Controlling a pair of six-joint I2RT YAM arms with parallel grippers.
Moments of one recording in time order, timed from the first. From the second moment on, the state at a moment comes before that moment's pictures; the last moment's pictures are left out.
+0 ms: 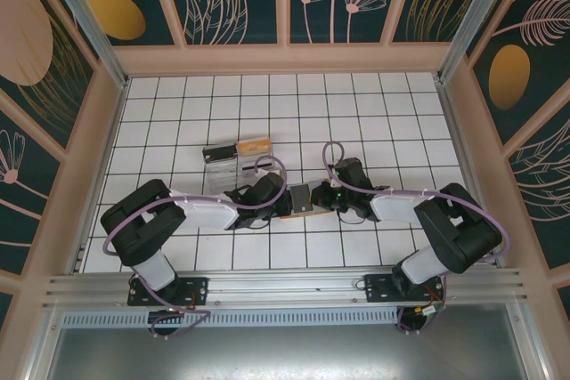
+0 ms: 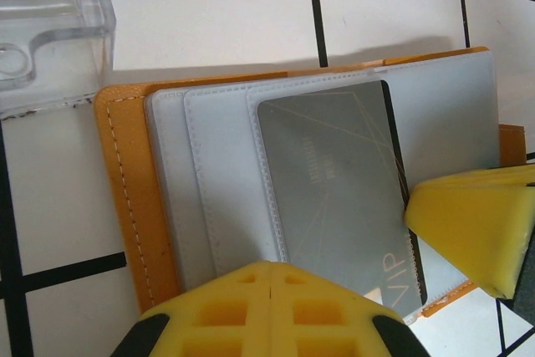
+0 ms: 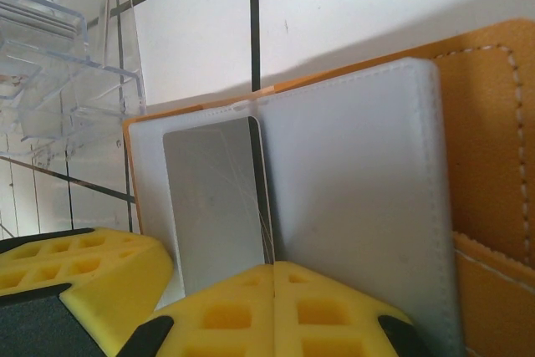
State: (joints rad) left arm -0.93 1.68 0.71 0.14 -0.03 -0.95; right arm 0.59 1.49 0.49 0.17 -0.38 0.80
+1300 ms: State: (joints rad) left arm -0.94 1.68 0.71 0.14 -0.04 -0.96; right arm 0.56 1.48 0.49 0.17 -0.44 0.73
